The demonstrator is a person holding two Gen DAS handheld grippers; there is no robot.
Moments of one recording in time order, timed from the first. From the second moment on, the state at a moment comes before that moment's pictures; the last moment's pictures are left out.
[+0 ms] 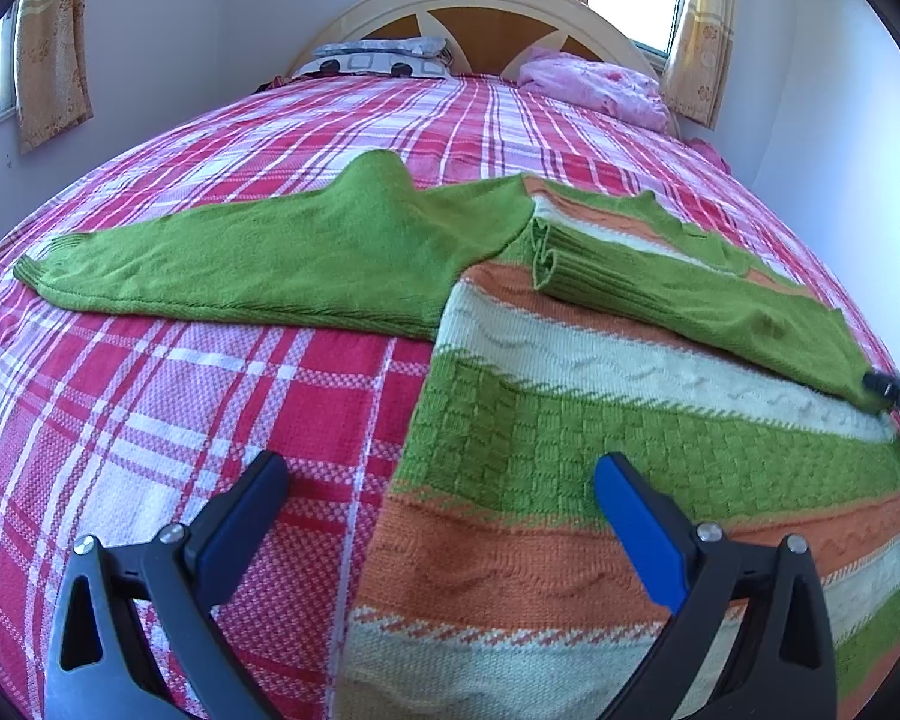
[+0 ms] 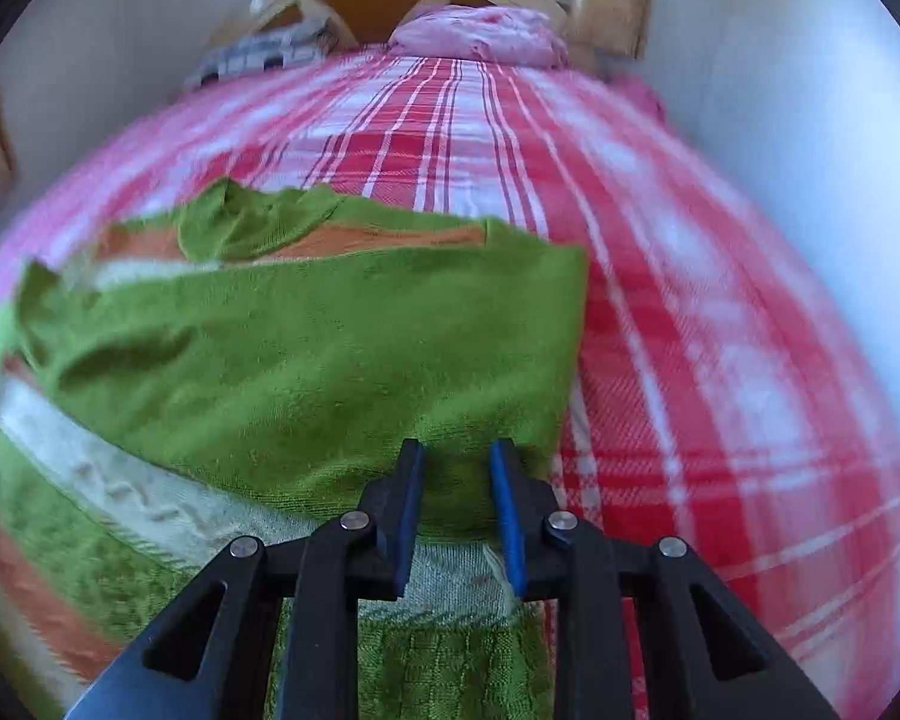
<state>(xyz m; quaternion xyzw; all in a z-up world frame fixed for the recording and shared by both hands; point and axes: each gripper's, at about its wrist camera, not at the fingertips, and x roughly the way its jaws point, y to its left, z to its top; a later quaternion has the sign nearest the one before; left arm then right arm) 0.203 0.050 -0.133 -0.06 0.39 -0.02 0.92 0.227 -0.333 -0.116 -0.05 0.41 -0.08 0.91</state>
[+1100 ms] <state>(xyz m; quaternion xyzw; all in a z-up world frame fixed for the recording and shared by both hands) 0.294 0.360 -0.128 -0.29 0.35 0.24 0.86 0.114 -0.159 -0.070 0.13 0.32 0.13 0.93</state>
